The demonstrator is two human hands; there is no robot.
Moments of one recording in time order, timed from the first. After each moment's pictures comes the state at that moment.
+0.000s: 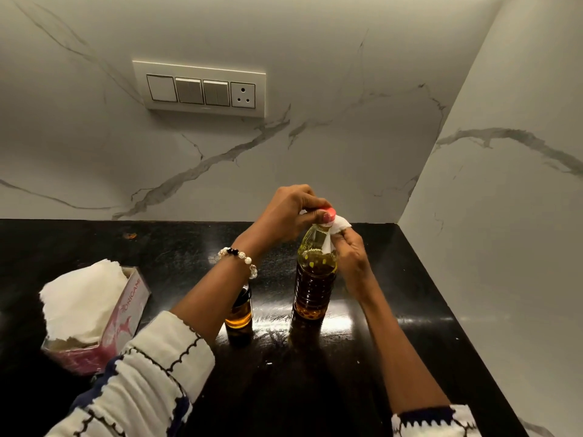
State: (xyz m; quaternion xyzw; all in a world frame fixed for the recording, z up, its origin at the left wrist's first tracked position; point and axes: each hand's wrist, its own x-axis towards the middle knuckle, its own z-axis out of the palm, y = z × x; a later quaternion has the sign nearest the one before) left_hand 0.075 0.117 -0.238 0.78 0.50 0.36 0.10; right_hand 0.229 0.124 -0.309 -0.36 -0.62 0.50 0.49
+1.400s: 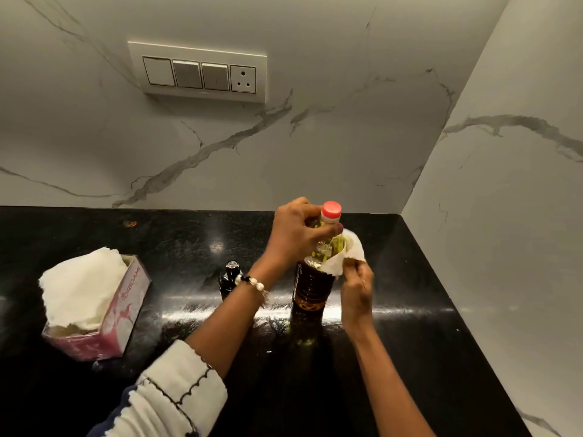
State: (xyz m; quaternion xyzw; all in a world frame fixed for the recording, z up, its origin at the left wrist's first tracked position) left_hand 0.105 0.091 -0.275 0.64 0.58 0.47 0.18; right_hand 0.234 0.078 -0.356 -0.41 -0.48 0.51 0.58
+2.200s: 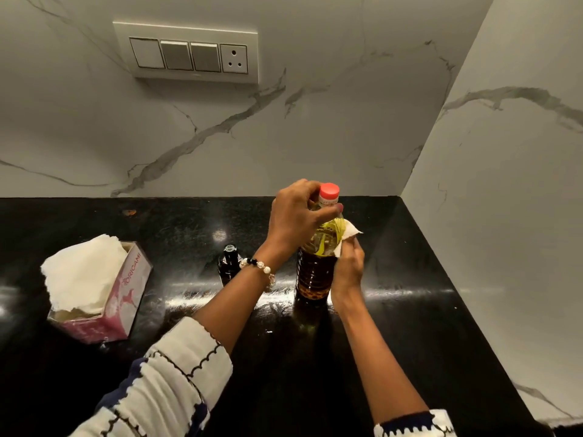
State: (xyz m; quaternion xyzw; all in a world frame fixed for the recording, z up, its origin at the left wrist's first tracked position) left_hand 0.115 0.098 -0.289 0.66 0.57 0.49 0.08; right_hand 0.225 0.087 -0.361 -0.45 -0.39 0.53 0.60
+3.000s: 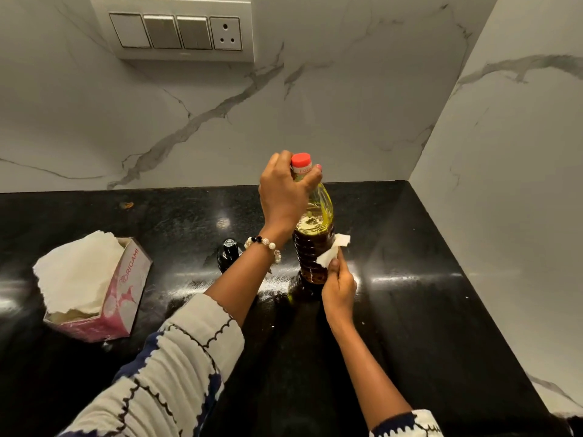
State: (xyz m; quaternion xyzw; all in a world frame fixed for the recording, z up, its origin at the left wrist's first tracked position) left_hand 0.102 0.132 -0.298 0.54 0.65 0.53 0.04; right_hand 0.218 0.068 -0.441 -0.60 -0.50 0.42 0.47
